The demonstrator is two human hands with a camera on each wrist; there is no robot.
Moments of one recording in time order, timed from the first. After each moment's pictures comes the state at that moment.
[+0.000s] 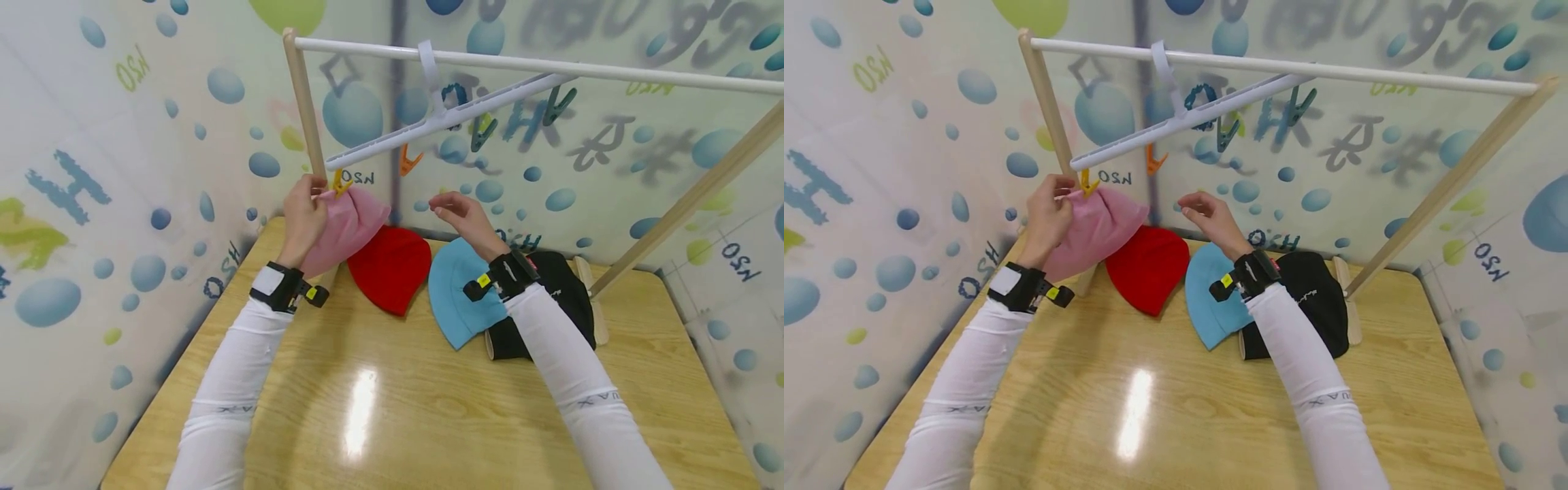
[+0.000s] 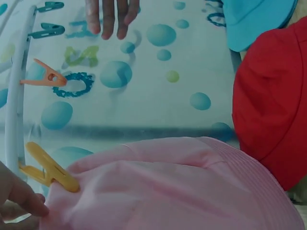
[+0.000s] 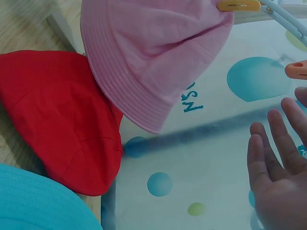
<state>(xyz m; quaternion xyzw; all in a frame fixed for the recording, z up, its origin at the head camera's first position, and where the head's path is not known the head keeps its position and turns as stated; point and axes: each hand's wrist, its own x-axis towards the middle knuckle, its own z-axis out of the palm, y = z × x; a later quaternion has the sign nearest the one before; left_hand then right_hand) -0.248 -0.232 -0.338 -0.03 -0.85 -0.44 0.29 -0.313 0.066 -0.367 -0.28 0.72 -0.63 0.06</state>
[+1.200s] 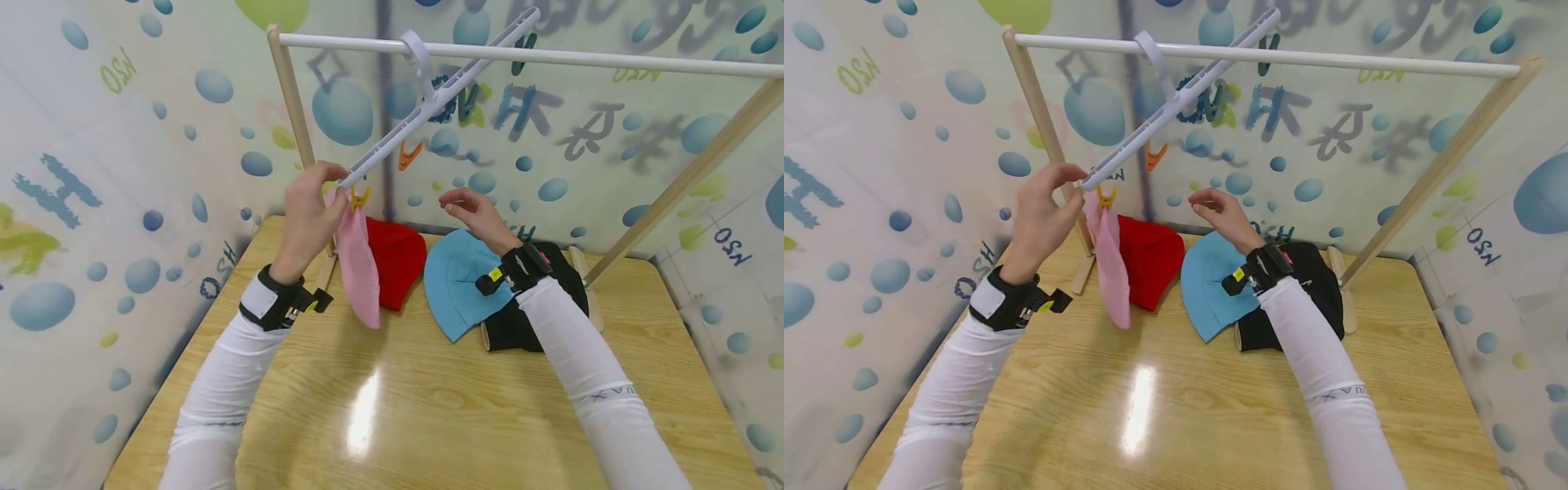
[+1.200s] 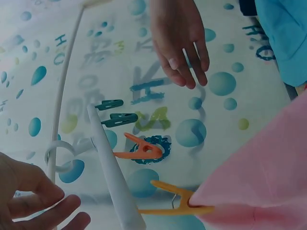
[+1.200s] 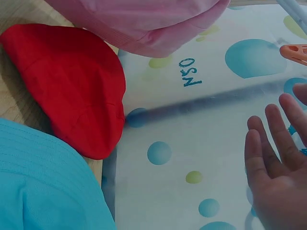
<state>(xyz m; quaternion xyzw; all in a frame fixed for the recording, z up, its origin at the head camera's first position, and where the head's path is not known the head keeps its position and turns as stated) -0.199 -0.184 -0.283 -0.16 -0.85 -0.37 0.35 -0.313 0.100 -0.368 -0.28 0.74 -0.61 0.06</state>
